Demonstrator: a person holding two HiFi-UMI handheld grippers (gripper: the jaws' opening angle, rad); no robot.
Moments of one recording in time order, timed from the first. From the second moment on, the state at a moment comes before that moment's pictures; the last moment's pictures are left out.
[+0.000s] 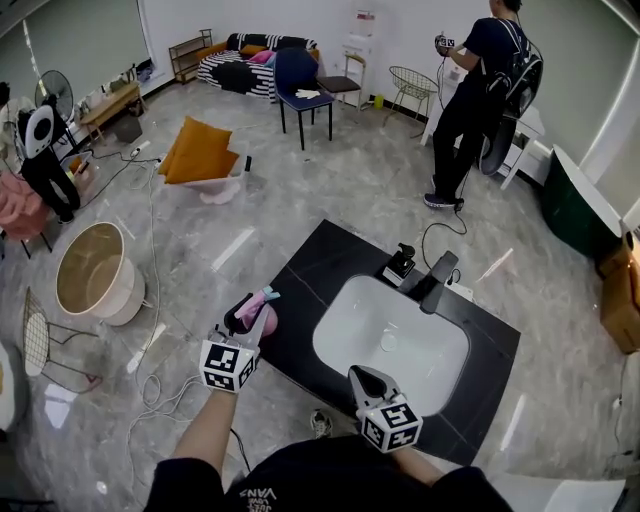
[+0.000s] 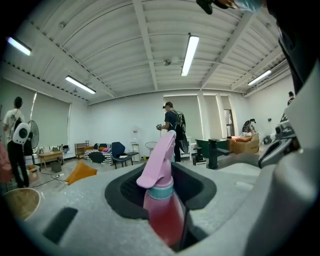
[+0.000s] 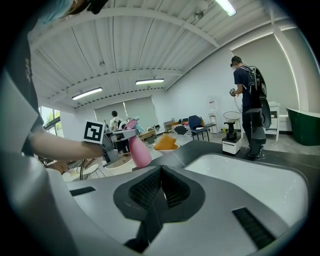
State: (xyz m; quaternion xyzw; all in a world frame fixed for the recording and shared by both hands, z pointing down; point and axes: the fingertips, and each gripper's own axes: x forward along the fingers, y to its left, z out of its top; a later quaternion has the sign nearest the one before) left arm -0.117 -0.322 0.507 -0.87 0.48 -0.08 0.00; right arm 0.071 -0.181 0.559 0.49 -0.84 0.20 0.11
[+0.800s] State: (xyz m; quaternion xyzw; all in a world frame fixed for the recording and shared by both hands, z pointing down) left arm -0.055 -0.424 0.544 -0.89 0.45 -0.08 -0.04; right arm 0.113 -0.208 0.571 0.52 -0.82 0.22 0.11
